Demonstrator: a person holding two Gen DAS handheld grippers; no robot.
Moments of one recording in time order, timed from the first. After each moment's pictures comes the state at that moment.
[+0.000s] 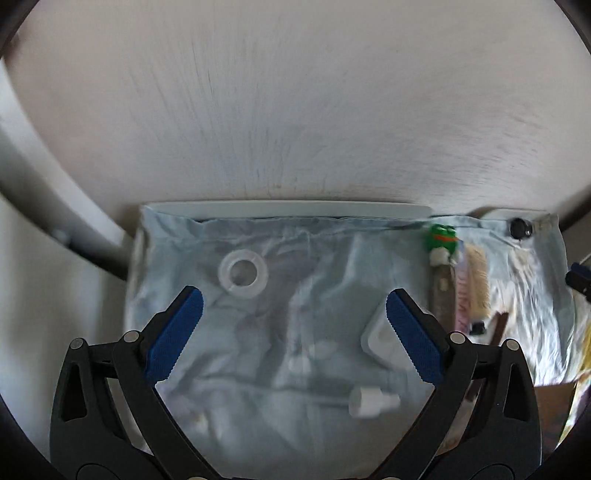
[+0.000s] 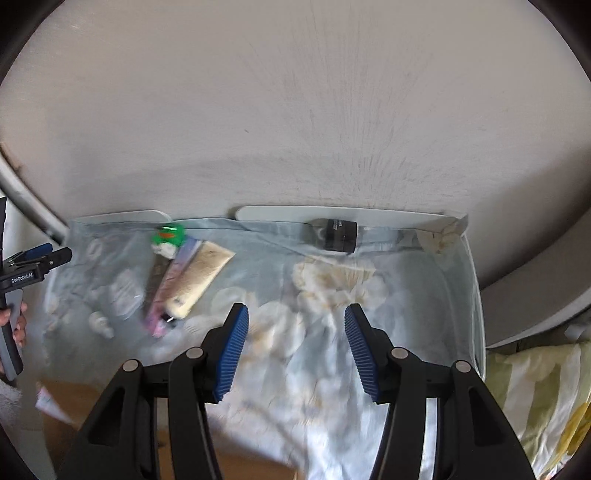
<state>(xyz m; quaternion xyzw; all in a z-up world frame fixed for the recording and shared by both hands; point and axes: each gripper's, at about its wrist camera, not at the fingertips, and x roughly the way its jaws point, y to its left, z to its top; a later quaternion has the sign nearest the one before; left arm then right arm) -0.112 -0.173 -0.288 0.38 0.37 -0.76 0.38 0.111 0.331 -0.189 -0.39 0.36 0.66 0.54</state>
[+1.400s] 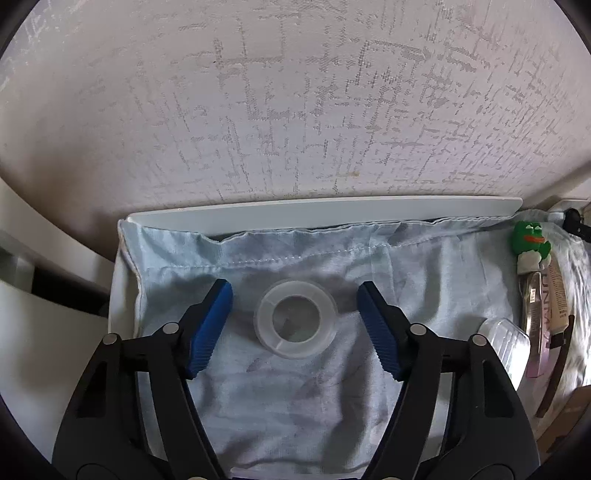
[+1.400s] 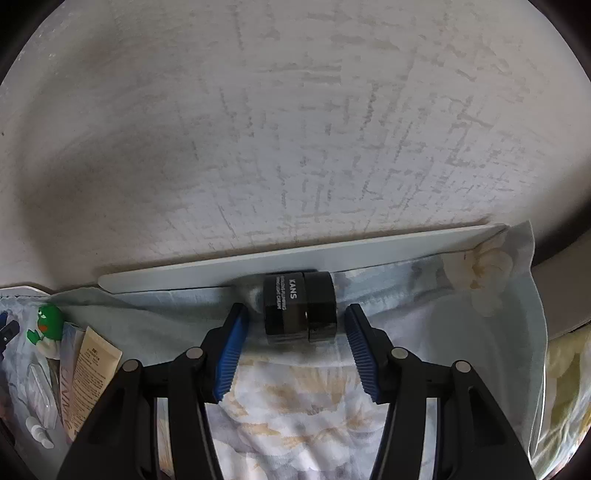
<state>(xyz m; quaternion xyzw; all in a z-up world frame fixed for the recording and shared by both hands) -0.122 -0.187 -0.344 0.38 0.34 -0.75 0.43 0.115 0.419 -0.270 -0.40 0.37 0.61 0.58</state>
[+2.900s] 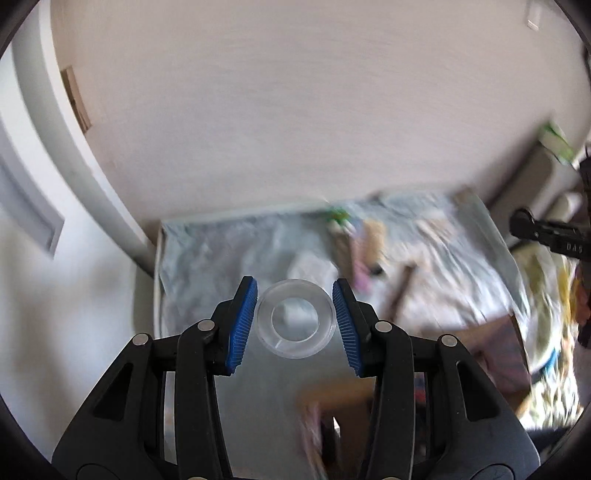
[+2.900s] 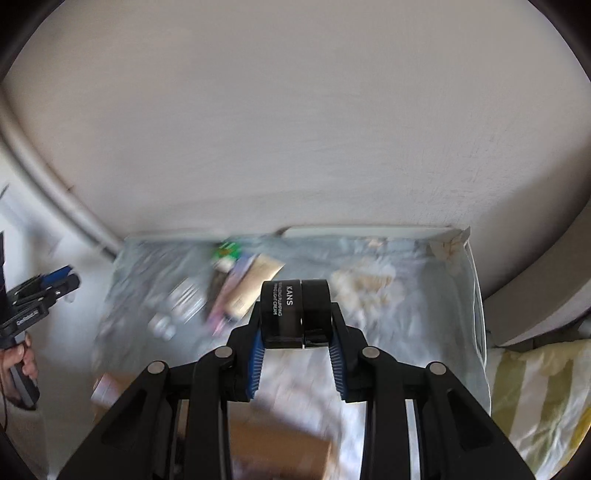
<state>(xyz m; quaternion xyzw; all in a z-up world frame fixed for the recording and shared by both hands) -0.103 0.008 -0.136 0.33 0.33 -0.79 0.41 0.152 0.230 -0.077 -0.36 0.34 0.75 0.44</state>
